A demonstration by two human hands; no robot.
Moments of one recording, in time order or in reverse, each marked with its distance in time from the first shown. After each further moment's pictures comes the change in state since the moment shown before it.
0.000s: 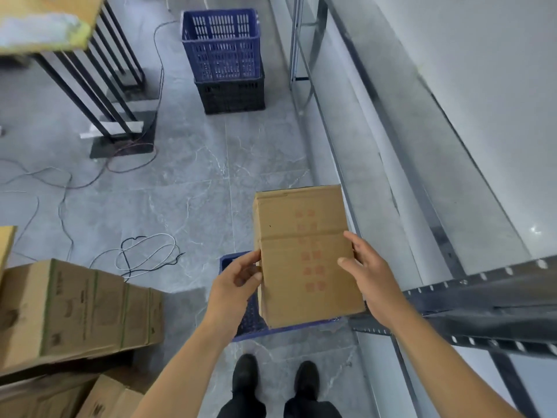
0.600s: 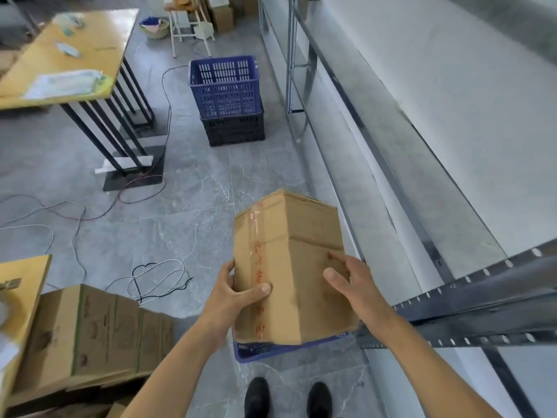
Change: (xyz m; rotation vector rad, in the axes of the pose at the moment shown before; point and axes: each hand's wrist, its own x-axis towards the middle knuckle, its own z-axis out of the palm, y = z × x) left_hand -0.026 0.045 -0.049 -0.139 -0.194 -0.021; right_hand -0.056 -0.043 0.023 -0.053 -0.164 -0.119
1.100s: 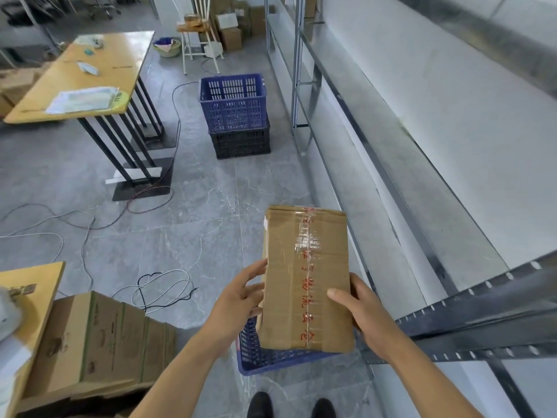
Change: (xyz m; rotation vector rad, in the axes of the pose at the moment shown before) left_hand -0.018 0.026 0.004 0.207 -0.043 0.073; right_hand -0.009 -0.001 0.010 0.270 -0.007 0.105
